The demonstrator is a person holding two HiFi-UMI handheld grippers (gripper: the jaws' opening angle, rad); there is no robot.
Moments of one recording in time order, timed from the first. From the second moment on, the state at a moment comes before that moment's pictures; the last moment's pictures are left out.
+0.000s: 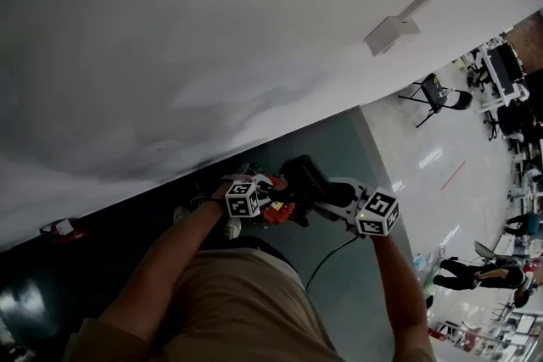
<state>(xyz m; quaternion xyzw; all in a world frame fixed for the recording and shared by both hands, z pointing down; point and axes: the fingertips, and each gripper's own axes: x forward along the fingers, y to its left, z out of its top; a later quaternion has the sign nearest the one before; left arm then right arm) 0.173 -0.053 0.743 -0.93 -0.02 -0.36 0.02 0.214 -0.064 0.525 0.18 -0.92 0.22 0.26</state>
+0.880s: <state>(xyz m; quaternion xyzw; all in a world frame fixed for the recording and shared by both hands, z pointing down) 0.155 -0.036 0.724 -0.93 -0.01 -0.35 -0.04 0.204 -0.043 0.526 0.20 -0.93 0.17 0.27</state>
